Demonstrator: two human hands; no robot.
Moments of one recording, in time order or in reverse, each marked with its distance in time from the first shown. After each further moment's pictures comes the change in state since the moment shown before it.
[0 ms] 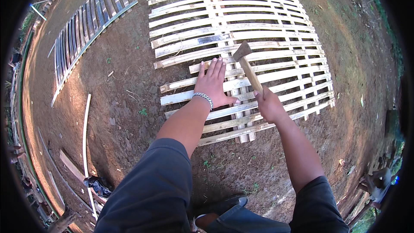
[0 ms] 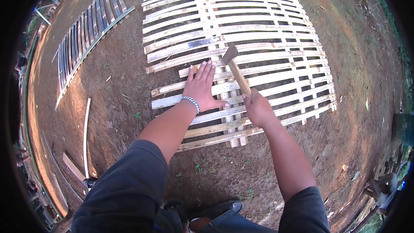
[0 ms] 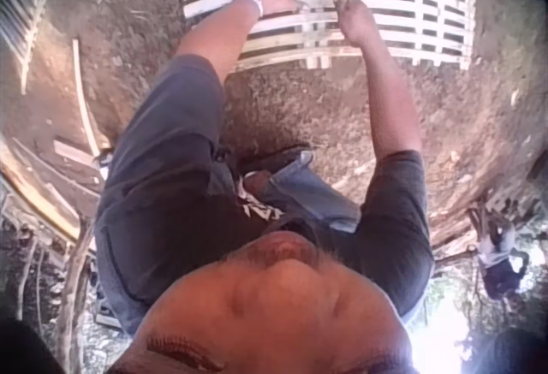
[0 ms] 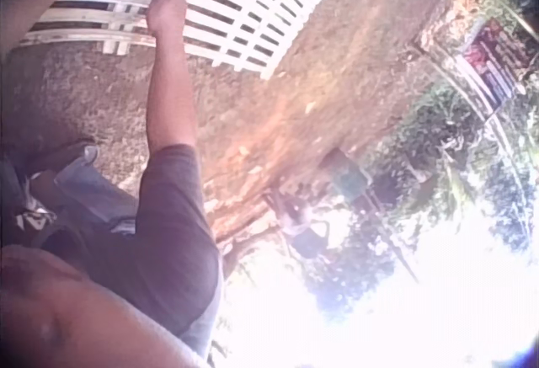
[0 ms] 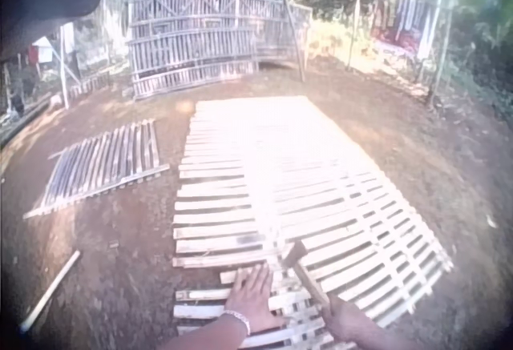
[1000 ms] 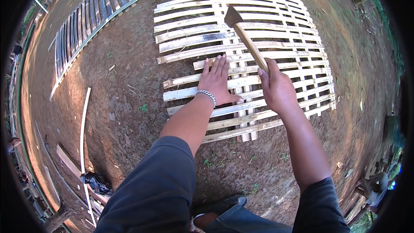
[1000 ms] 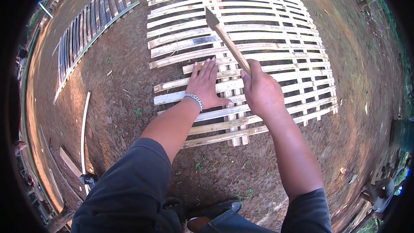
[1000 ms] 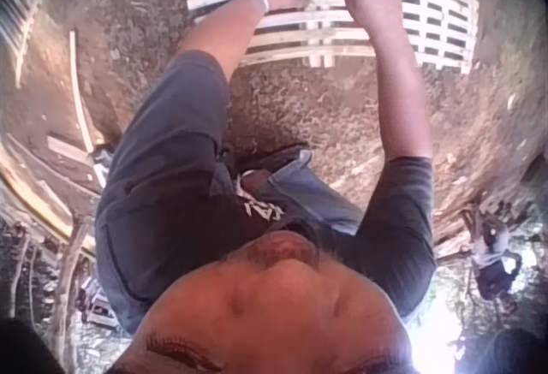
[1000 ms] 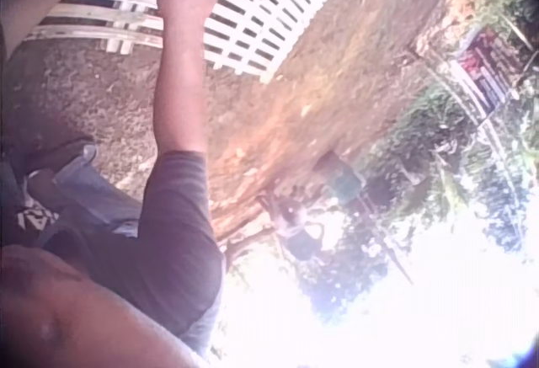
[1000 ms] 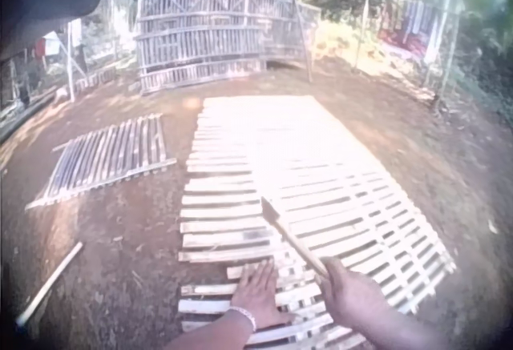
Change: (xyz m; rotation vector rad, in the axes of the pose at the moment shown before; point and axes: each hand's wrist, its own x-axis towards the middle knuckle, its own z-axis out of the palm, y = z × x) left_hand -0.003 -0.003 0.001 -0.078 0.041 -0.012; right_hand -0.033 -0.091 -0.042 -0.205 0.354 -0.309
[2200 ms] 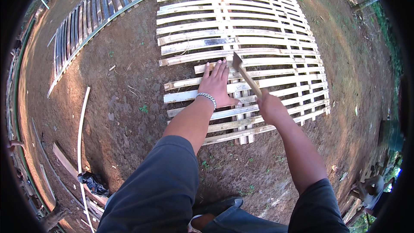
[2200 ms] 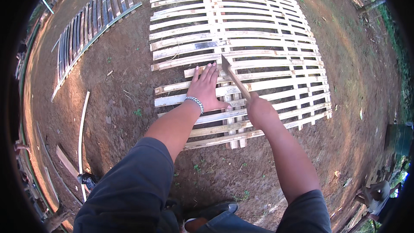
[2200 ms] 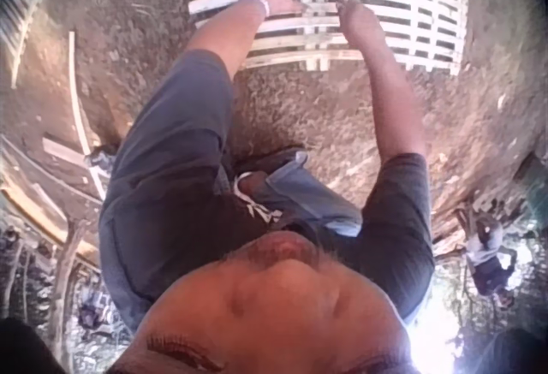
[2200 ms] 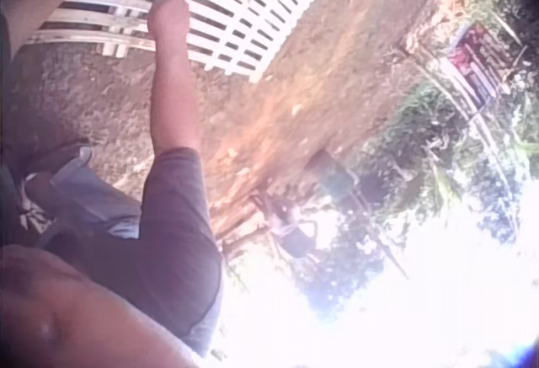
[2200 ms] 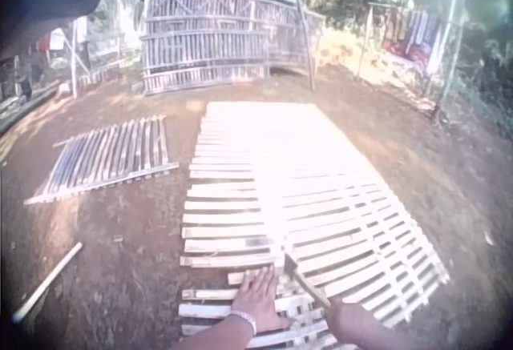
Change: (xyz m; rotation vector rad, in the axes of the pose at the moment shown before) left_hand 0.000 0.000 -0.001 0.004 -0.007 0.024; right_hand -0.014 0.044 0.037 -0.261 -0.396 0.123
